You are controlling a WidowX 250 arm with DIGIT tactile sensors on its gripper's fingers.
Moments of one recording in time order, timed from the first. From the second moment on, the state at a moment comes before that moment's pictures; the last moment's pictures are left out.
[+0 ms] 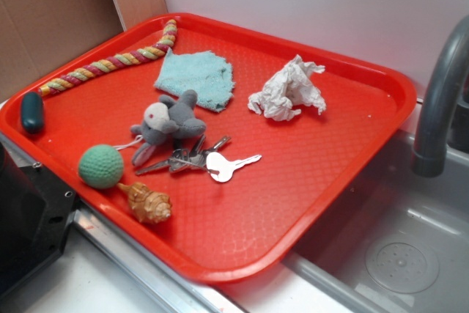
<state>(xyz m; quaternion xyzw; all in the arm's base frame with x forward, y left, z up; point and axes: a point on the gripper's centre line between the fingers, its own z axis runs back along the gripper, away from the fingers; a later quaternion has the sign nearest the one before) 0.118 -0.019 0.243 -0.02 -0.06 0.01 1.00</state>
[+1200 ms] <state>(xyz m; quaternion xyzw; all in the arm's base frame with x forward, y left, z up) 0.123 0.097 0.090 0.01 -0.04 0.41 0.91</state>
